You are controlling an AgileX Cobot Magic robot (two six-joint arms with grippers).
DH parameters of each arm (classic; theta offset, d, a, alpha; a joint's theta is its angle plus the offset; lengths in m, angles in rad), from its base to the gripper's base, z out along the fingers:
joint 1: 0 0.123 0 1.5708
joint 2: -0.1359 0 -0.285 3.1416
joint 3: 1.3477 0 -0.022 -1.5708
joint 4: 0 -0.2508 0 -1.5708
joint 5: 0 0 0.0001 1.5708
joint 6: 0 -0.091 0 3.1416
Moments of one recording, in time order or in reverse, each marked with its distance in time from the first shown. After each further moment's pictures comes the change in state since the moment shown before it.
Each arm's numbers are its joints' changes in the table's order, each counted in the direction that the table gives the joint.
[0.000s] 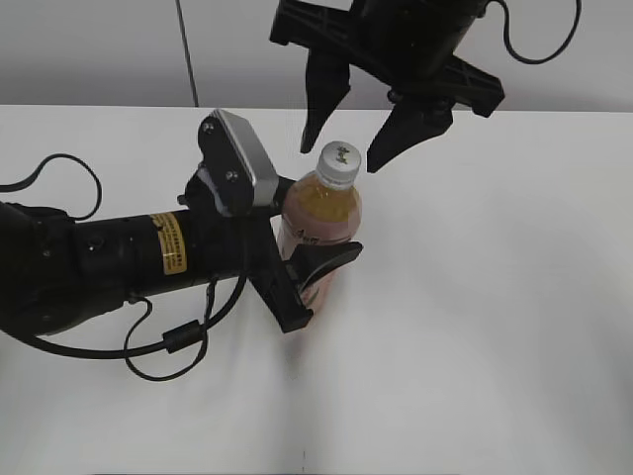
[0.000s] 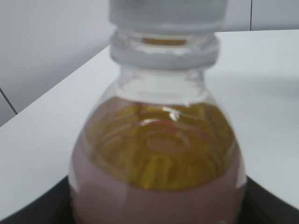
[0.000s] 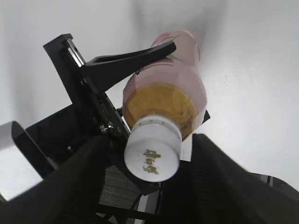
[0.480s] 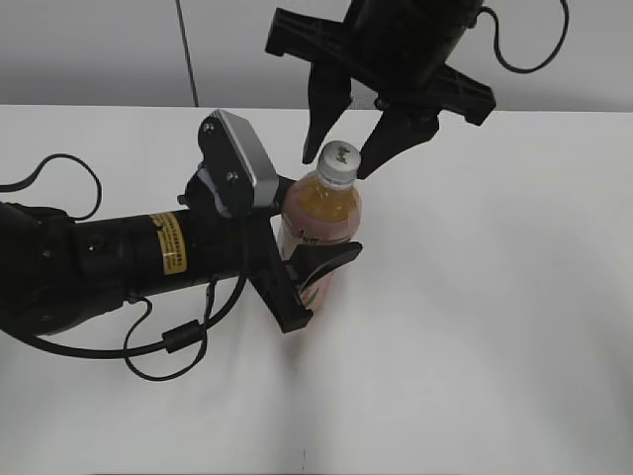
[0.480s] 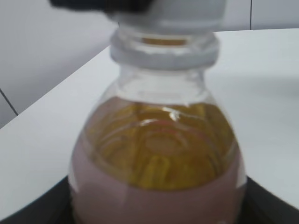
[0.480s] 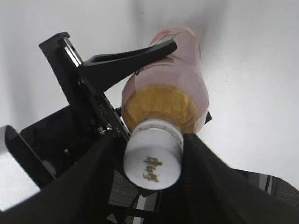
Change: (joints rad) left arm 0.000 0.000 0.000 0.000 0.000 -0.008; right arm 0.000 -0.017 0.000 -0.009 0.000 0.009
